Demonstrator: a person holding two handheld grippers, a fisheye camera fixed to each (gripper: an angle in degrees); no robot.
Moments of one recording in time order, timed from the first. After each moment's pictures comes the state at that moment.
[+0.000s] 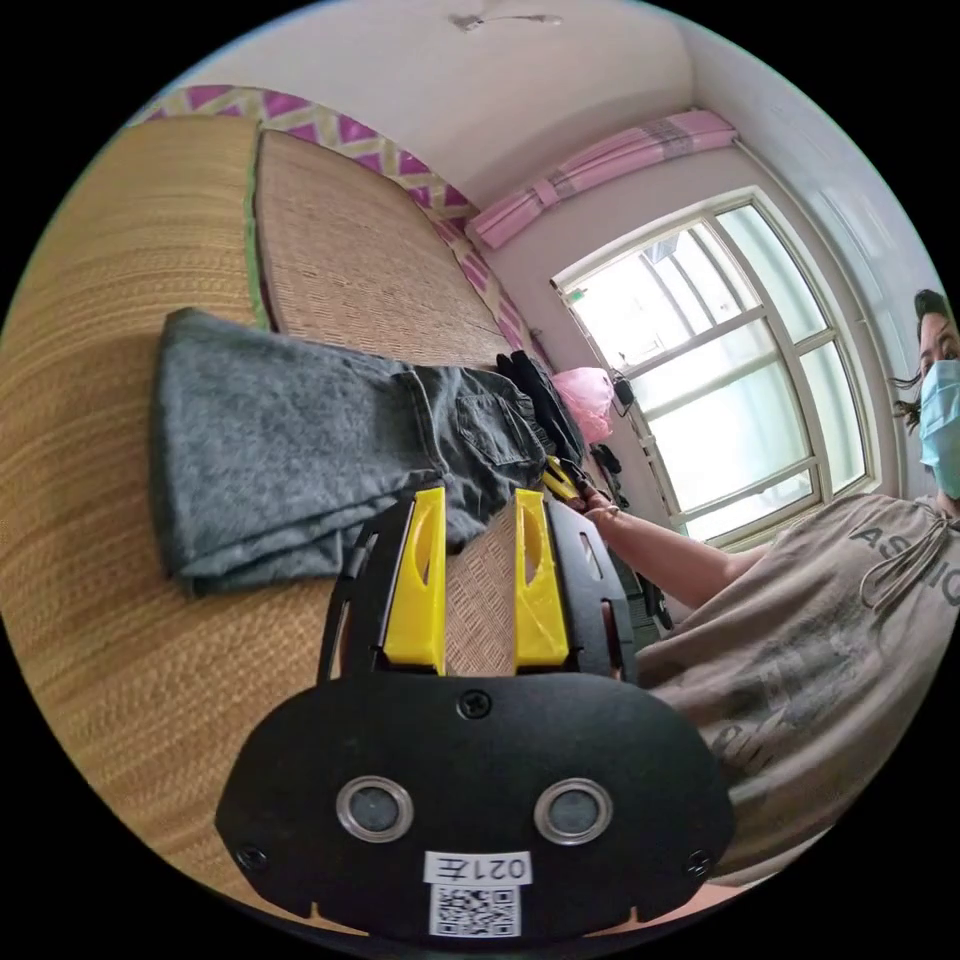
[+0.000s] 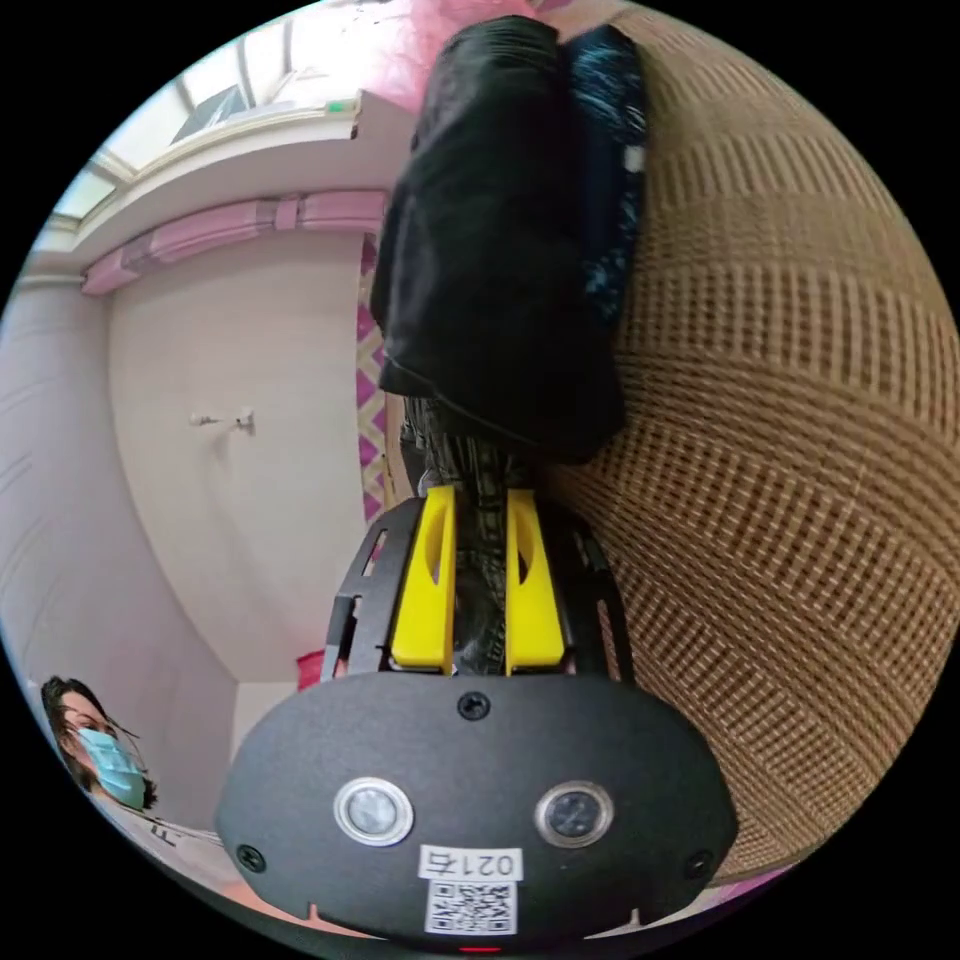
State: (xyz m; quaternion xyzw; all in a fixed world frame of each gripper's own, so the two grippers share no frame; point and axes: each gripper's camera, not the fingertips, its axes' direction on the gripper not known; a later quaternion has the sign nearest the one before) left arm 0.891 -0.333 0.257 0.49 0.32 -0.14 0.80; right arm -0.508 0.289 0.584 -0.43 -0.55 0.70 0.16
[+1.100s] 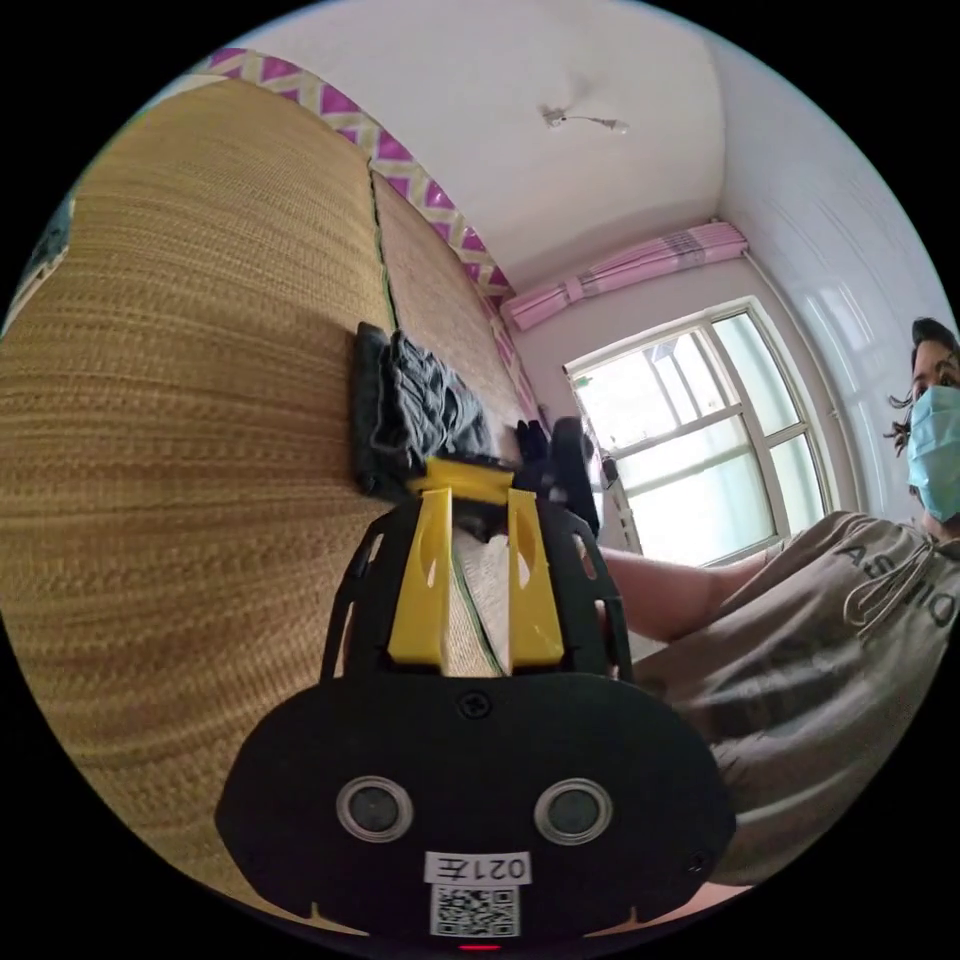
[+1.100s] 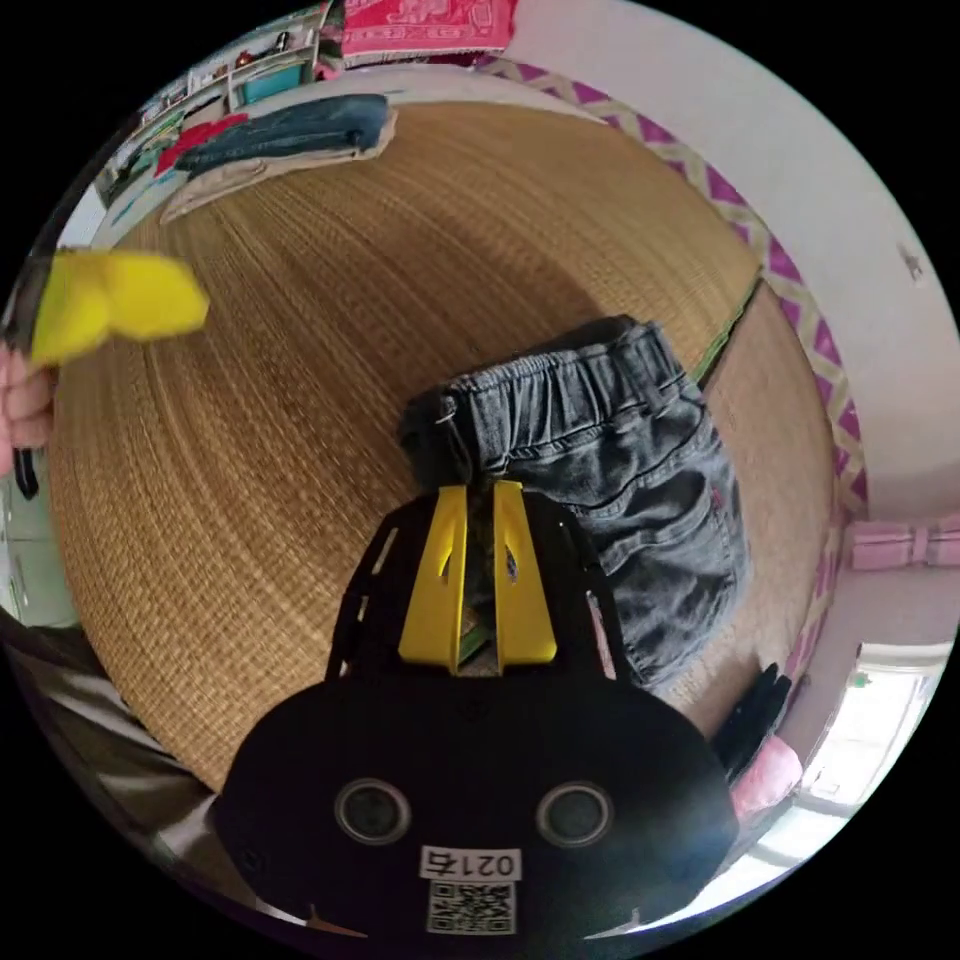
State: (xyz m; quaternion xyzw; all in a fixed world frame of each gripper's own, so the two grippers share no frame) left arm 0.761 -0.173 0.318 0.56 0.37 -0.22 0.71; right arm -0.491 -0.353 0.295 -0.05 -0.77 -0.09 0.63
